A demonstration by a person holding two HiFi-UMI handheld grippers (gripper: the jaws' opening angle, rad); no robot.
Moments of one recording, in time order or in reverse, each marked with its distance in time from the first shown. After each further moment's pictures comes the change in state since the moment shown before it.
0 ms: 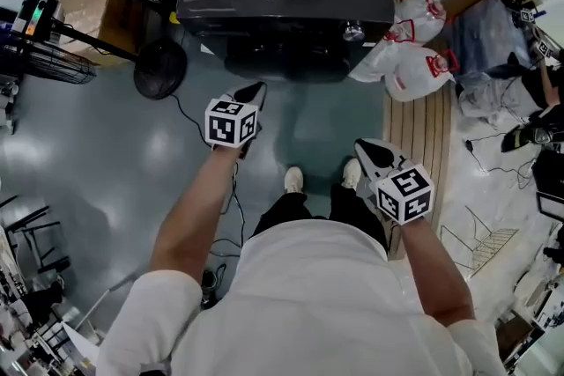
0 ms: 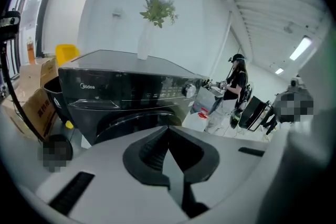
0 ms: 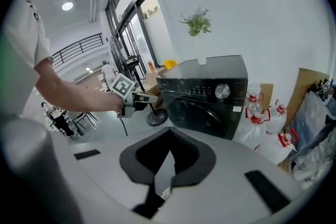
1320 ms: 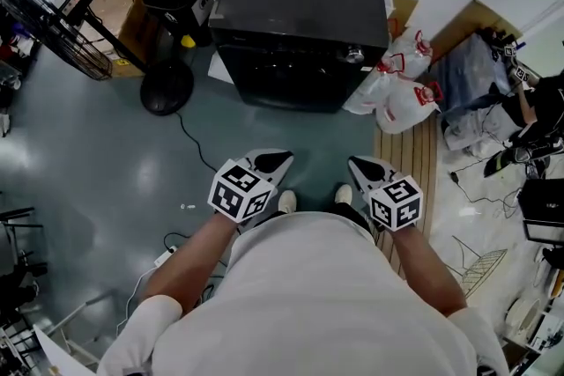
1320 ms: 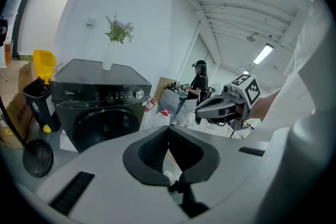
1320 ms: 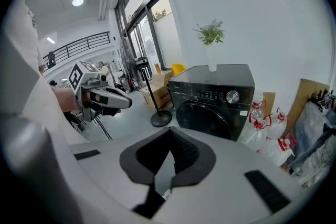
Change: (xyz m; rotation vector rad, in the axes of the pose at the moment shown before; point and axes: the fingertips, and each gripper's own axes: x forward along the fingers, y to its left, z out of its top) left arm -0.176 -0.162 -0.030 0.094 -0.026 -0.291; right arm -0.034 0.074 -0.006 -0.067 -0.038 0.003
